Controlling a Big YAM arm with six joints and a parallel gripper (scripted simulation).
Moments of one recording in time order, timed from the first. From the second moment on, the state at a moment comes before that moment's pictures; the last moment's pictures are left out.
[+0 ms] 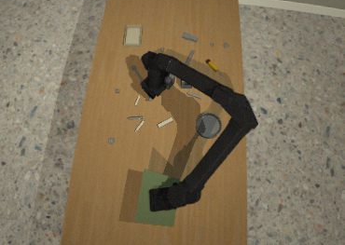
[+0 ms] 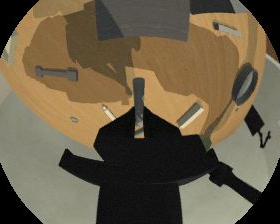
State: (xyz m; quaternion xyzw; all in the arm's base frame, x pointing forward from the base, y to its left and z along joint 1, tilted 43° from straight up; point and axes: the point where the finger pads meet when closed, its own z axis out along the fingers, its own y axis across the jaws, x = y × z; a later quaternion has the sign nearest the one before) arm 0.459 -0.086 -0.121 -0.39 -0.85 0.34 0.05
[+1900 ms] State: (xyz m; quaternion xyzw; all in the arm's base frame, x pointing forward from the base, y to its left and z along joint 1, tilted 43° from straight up) arm 0.450 -0.086 -0.124 -0.39 -0.85 0.35 0.05
